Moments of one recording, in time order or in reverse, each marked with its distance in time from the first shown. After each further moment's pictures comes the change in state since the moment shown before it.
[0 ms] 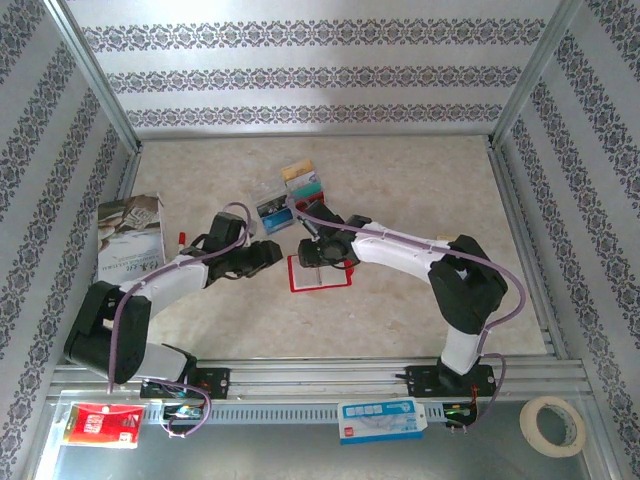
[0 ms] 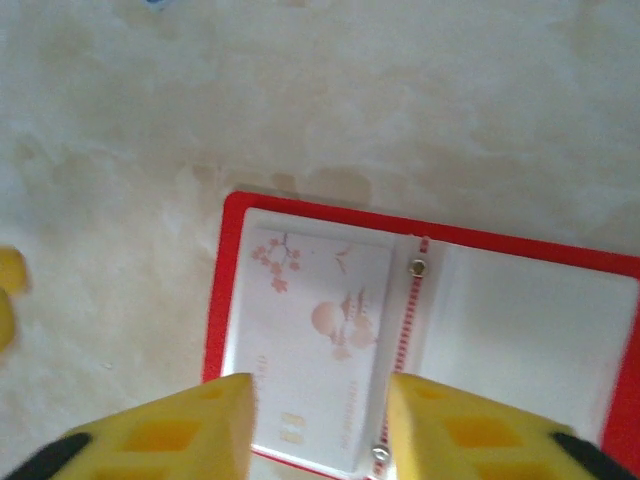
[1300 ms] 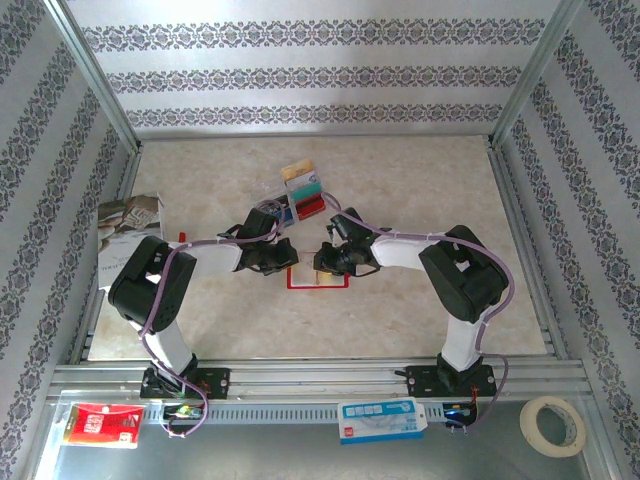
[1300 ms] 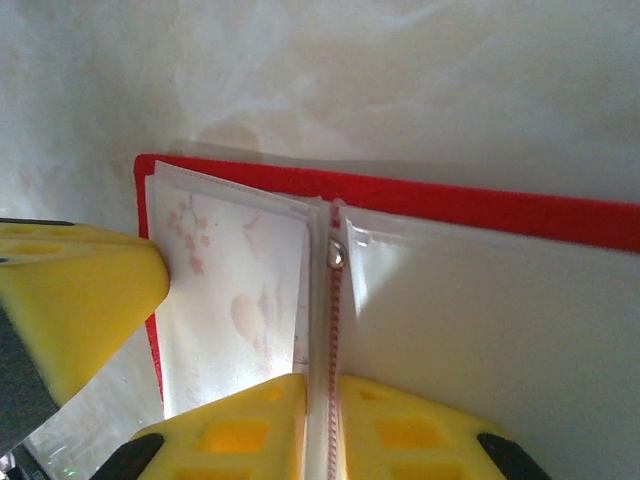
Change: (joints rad) left arm -0.097 0.338 0.182 0.050 -0.035 0.012; right arm -0.167 0.042 -0.275 0.385 -0.388 0.194
